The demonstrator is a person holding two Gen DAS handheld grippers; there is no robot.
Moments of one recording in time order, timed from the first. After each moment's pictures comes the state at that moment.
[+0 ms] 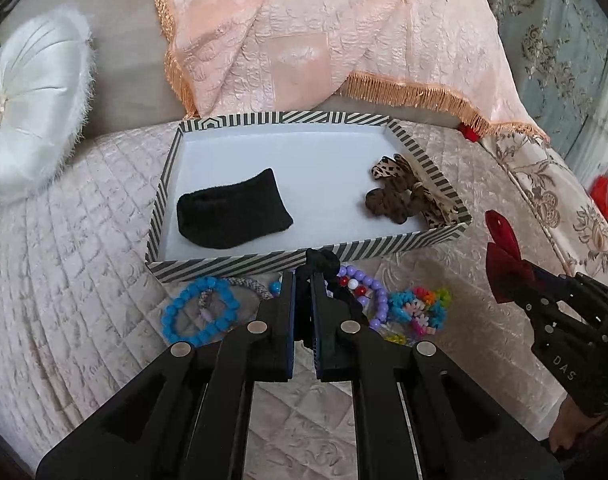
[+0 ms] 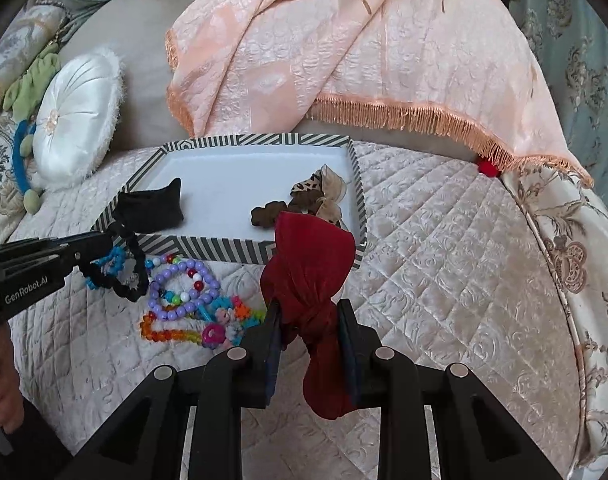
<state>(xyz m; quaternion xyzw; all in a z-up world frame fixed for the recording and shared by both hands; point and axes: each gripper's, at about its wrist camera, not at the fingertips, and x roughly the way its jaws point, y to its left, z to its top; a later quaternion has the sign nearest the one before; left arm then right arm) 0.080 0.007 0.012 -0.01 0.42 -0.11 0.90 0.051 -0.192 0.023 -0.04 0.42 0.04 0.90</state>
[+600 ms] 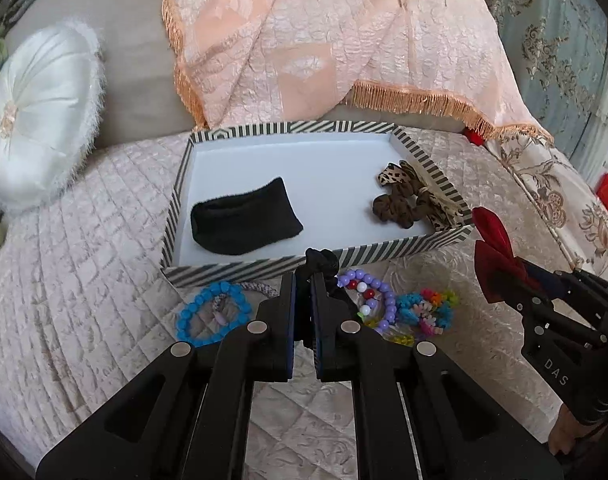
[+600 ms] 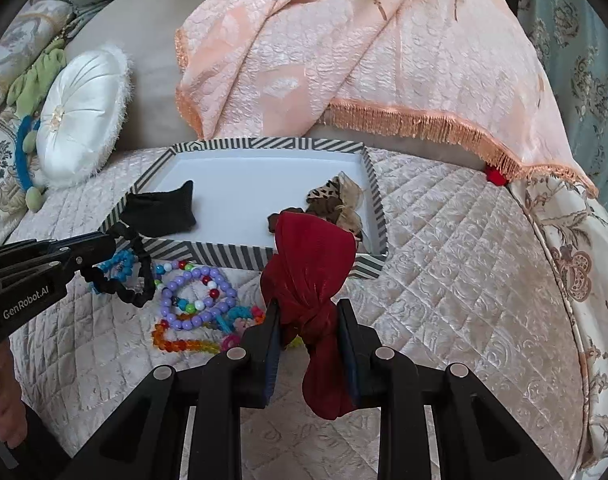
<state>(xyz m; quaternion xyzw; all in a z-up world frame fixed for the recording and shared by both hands) 0.071 0.009 0.017 0.01 0.40 -0.09 0.91 0.053 -0.174 0.022 -0.04 0.41 0.05 0.91</state>
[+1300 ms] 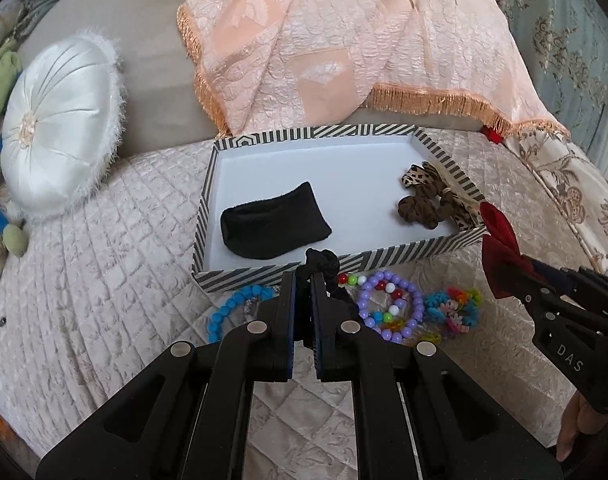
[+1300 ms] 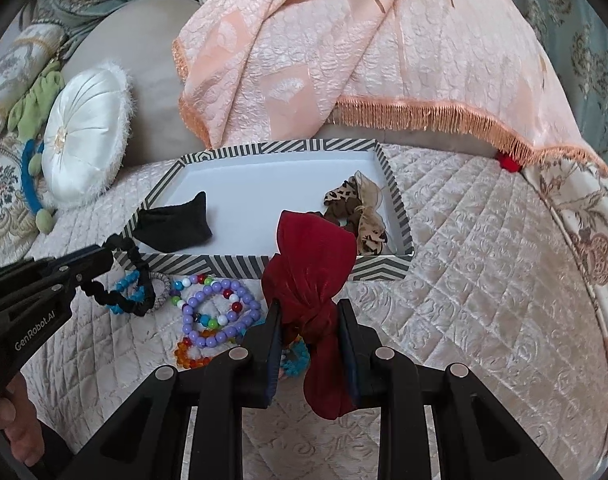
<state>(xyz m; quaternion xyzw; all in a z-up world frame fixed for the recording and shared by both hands) 0.069 0.017 0.018 0.03 0.40 -0.06 0.92 0.062 -0.172 0.016 0.02 0.42 0.07 0.90</state>
